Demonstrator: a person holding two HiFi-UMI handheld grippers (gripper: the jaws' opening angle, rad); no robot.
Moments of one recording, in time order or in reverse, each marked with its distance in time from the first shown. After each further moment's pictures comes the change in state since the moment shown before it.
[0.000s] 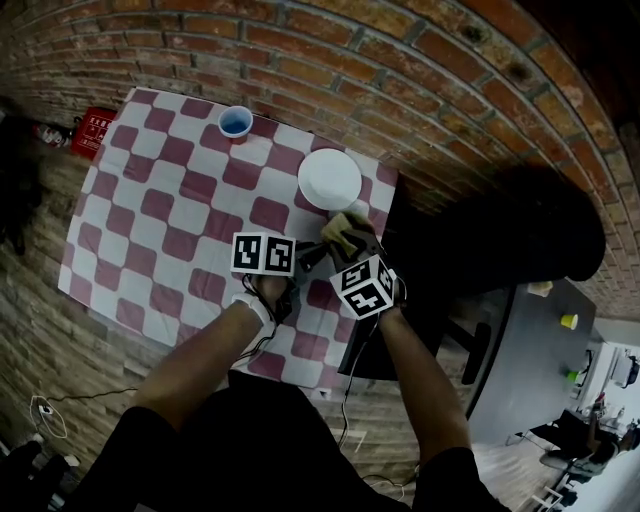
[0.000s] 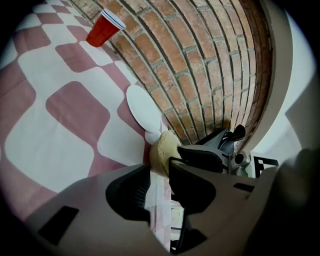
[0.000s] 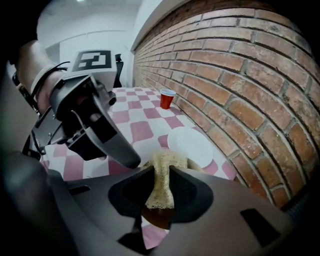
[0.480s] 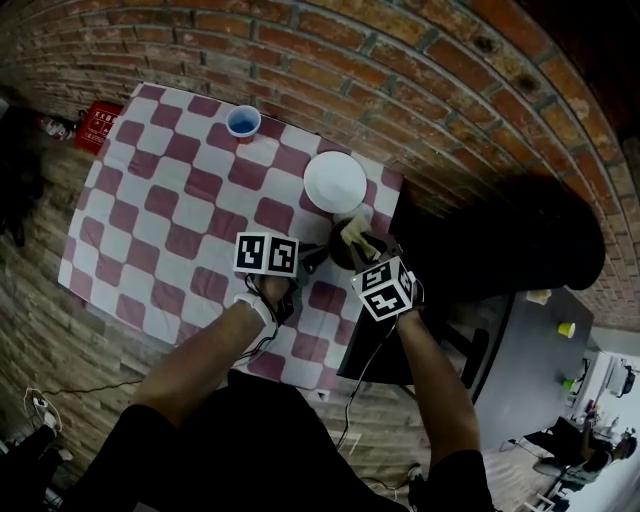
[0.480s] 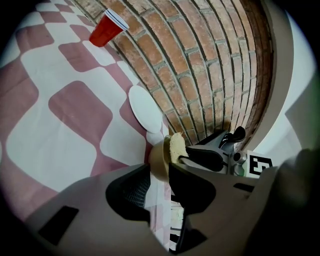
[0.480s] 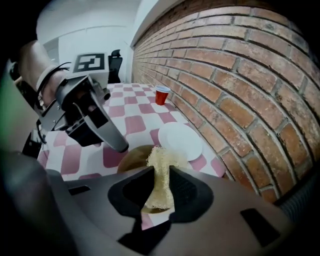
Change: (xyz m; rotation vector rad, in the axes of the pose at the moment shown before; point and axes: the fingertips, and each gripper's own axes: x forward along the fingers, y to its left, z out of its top) left arm -0.003 0.003 0.001 -0.015 -0.003 -0.001; right arm -0.013 -0.026 -0.014 -0.030 0.042 -0.029
